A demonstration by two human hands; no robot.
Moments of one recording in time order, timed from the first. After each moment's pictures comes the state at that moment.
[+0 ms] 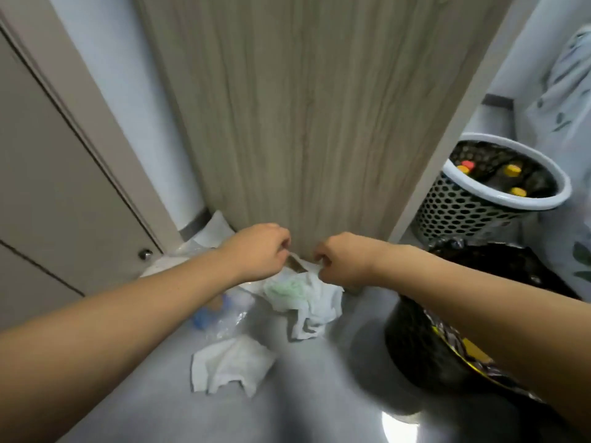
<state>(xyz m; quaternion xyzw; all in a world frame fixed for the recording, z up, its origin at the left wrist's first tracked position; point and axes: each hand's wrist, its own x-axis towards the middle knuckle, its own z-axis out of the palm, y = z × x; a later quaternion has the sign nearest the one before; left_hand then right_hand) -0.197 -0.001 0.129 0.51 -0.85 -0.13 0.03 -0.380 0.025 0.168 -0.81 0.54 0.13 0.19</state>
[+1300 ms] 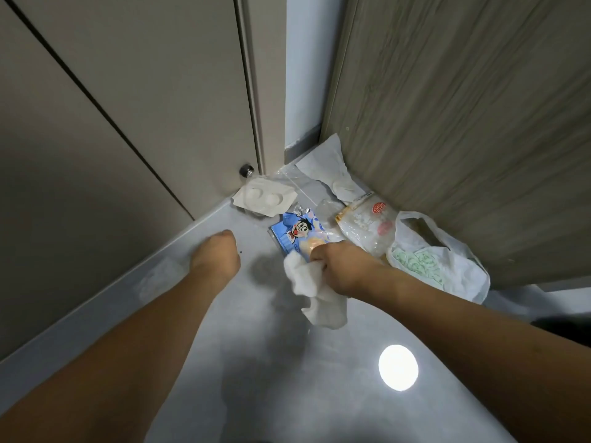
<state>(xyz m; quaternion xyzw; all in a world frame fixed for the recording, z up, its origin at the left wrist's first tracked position) 0.076 0.035 -0.098 0.83 -0.52 -0.19 -0.08 -0.154 0.002 -0.001 -0.81 0.47 0.17 0.31</state>
